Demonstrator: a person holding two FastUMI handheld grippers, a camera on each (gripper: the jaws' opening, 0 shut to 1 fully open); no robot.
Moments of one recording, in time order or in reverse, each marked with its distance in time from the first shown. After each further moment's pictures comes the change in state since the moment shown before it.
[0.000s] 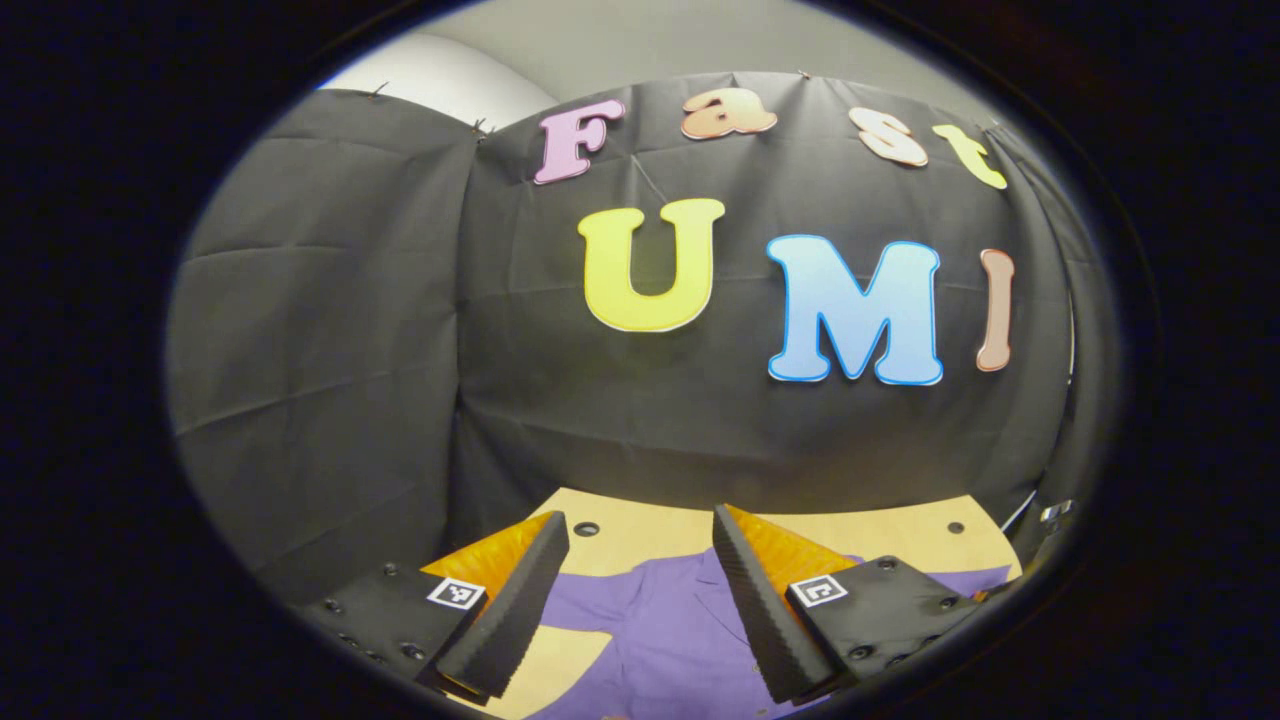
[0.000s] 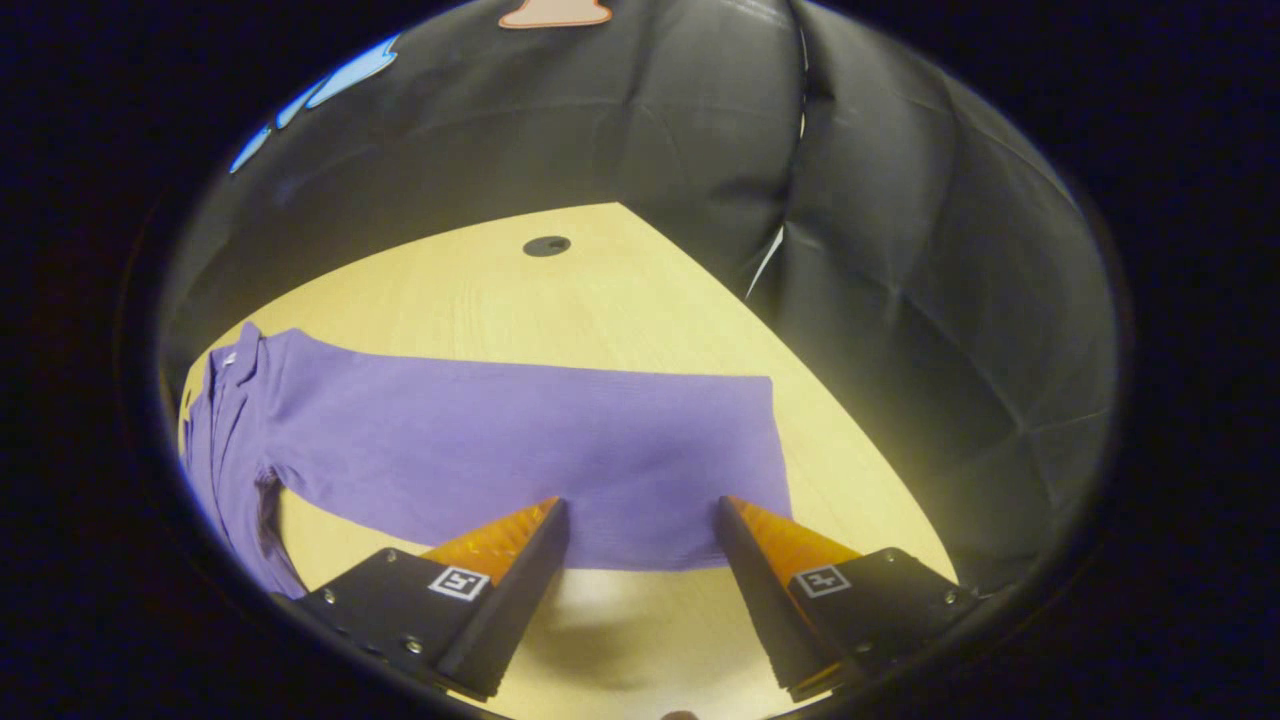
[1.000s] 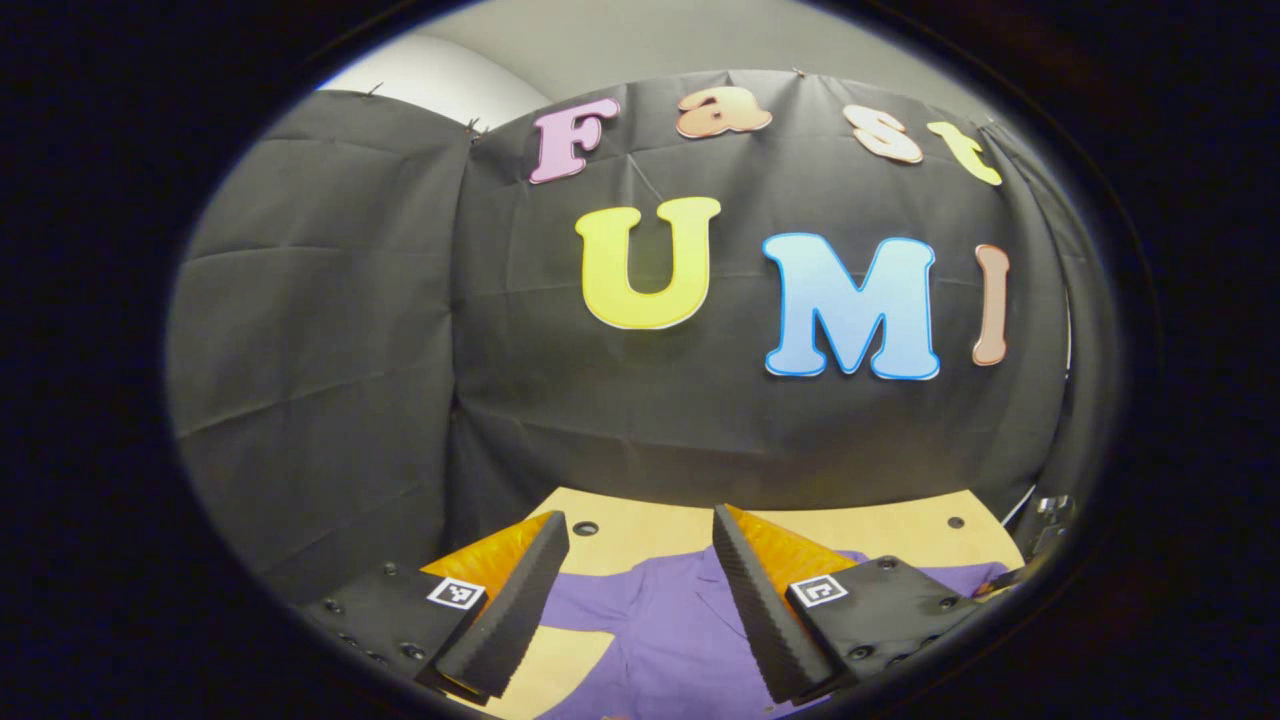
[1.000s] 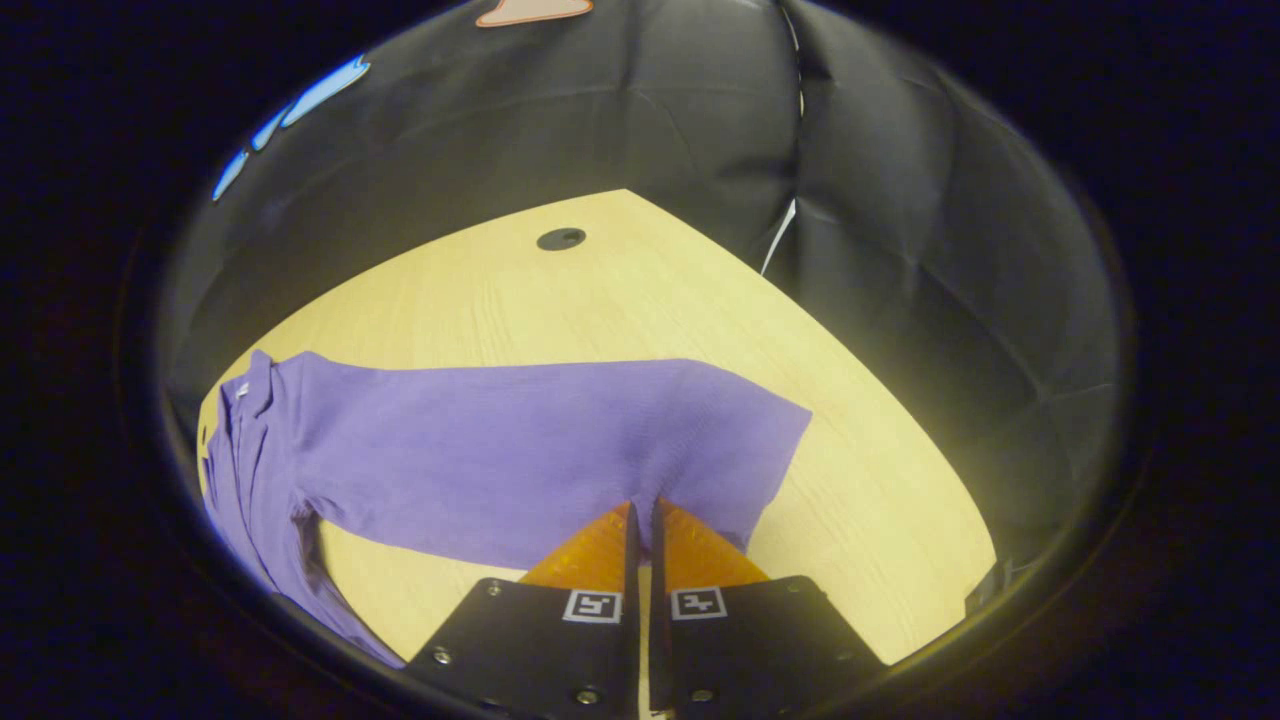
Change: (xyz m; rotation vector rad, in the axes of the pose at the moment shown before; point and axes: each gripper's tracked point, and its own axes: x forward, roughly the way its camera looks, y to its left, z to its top) left arm -0.001 0.005 -0.006 0.015 0.004 -0.011; right arm -0.004 0.036 0.002 0.056 0.055 0.020
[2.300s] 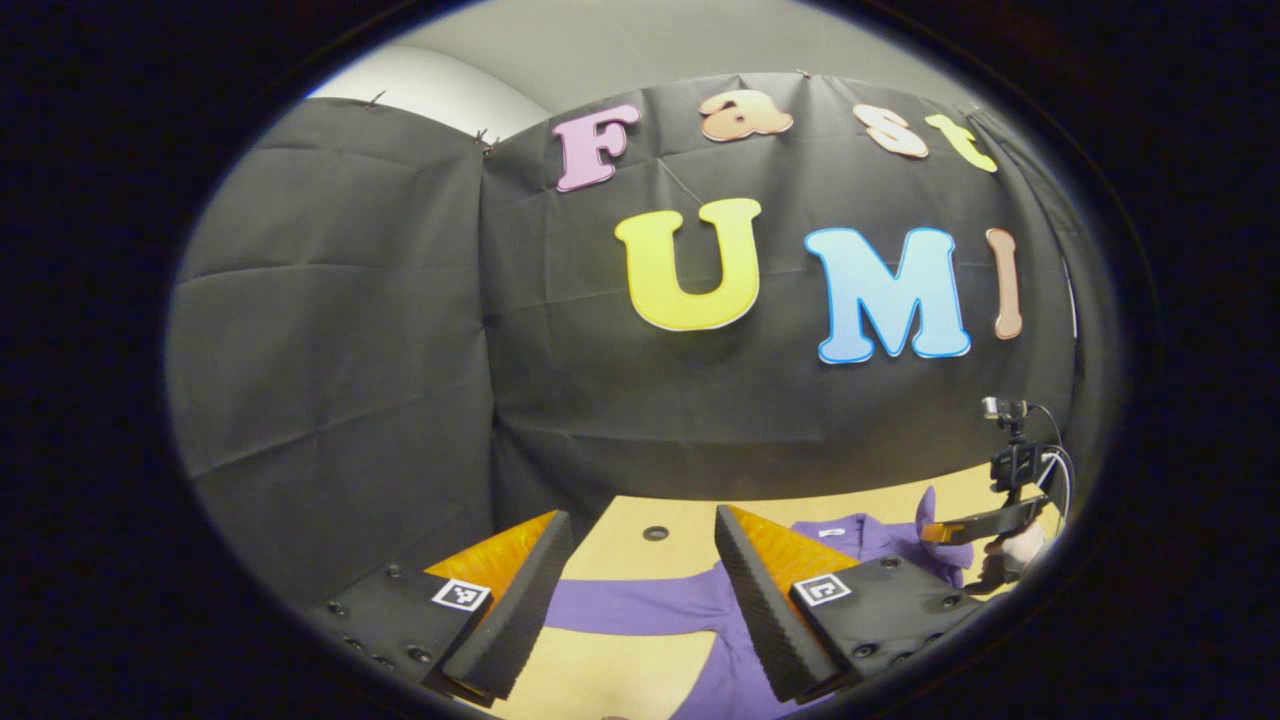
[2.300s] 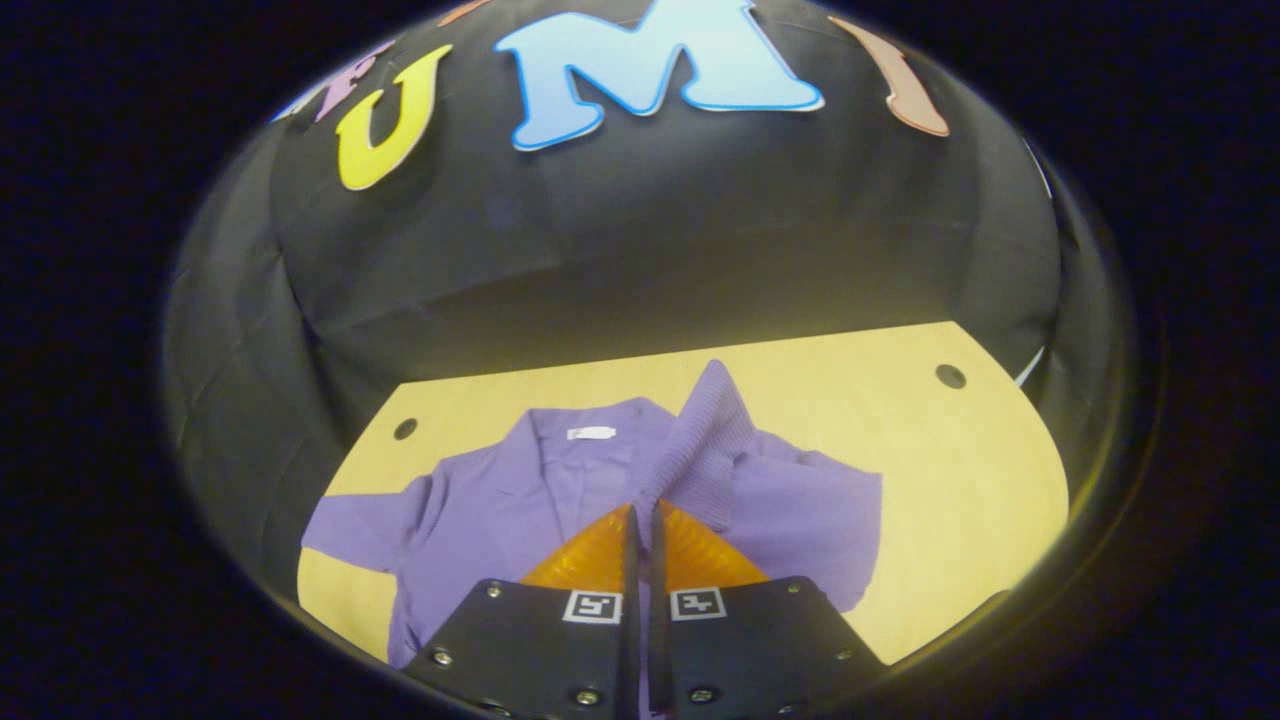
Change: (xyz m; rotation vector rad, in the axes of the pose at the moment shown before) left arm -0.012 0.136 -0.005 0.080 -0.025 0.042; right arm -0.144 0.399 0.024 -0.282 -0.212 0.516
